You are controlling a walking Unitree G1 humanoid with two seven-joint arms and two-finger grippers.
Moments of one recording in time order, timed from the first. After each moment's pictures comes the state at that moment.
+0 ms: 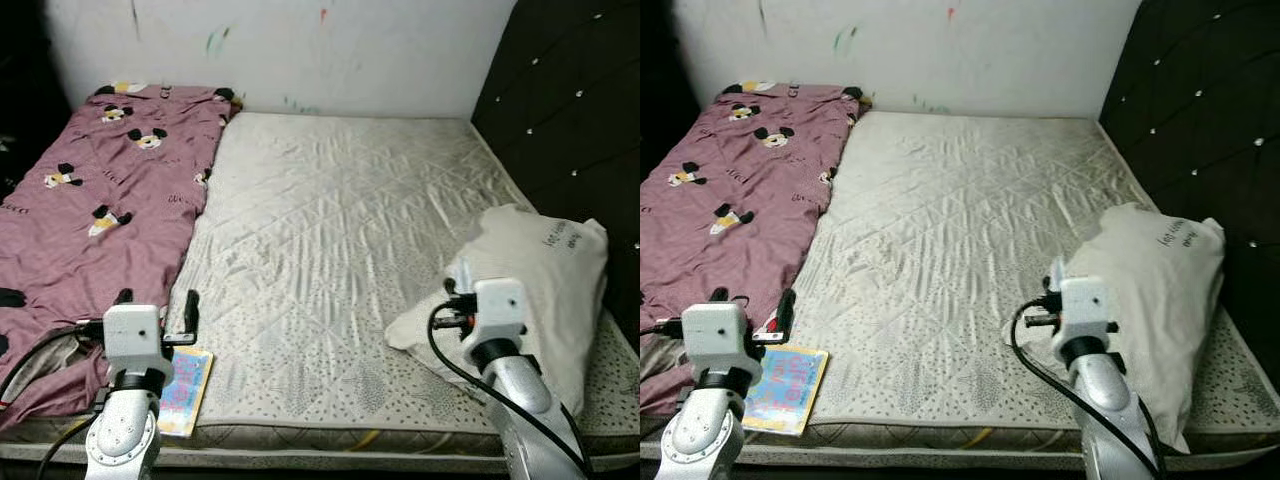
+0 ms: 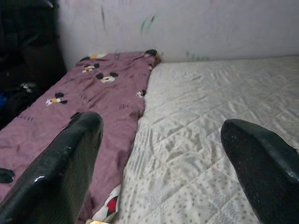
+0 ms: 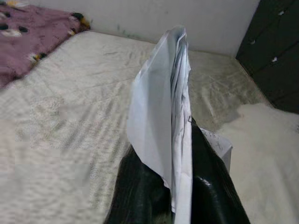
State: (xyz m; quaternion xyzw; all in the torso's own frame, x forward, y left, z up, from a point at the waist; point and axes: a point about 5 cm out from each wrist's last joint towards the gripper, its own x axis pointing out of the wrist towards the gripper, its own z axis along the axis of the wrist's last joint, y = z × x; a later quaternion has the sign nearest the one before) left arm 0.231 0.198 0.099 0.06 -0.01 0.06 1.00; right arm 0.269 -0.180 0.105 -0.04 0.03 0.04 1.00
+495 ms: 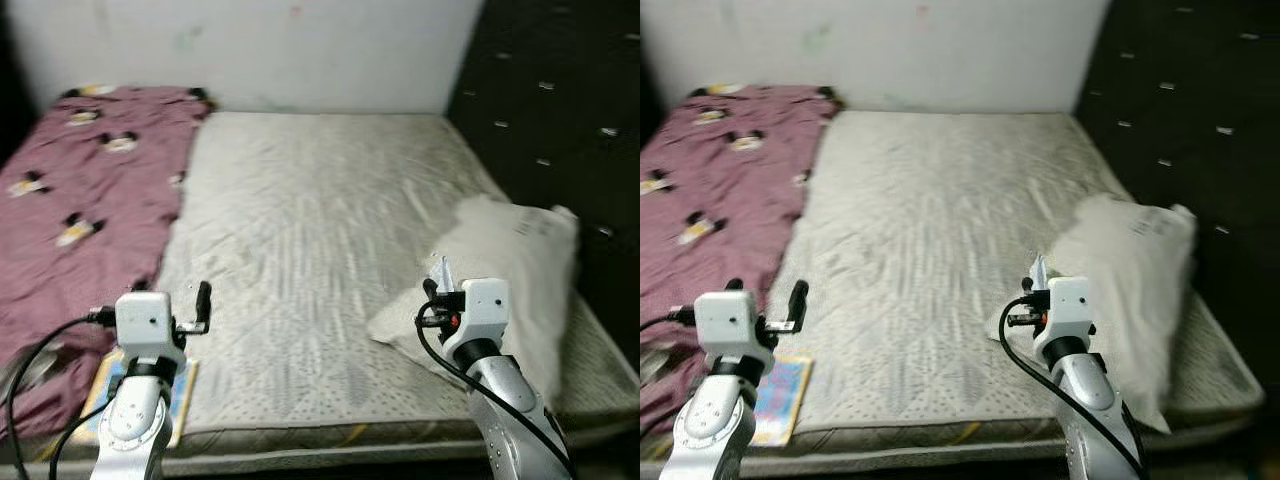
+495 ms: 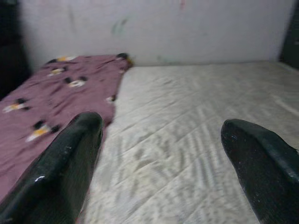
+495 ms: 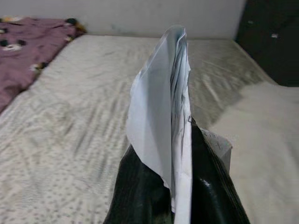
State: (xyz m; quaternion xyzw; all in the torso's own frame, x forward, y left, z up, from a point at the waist) left arm 0.245 0.188 0.108 0.04 -0.02 0.04 1.00; right arm 0.270 -0.166 0.103 0.01 0.04 0.06 1.00
